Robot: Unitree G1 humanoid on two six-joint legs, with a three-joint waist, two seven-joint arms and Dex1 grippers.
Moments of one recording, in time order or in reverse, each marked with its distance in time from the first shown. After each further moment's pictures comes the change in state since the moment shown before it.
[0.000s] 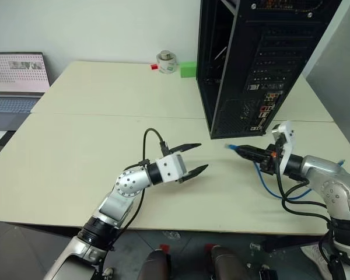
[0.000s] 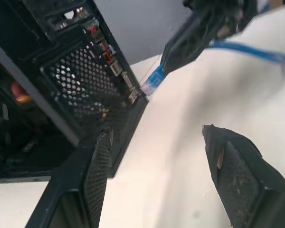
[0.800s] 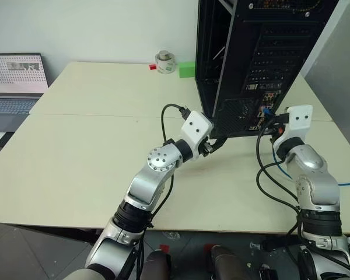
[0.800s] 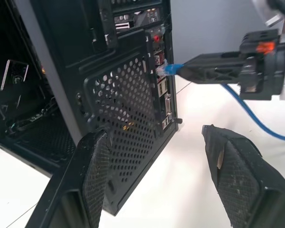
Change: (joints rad) left arm -0.160 -0.248 0.044 -0.066 0.046 0.450 0.217; right arm -0.125 0.228 0.012 0.194 -0.334 -0.312 -0.456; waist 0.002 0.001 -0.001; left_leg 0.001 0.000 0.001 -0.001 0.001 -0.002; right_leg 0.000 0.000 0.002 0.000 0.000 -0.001
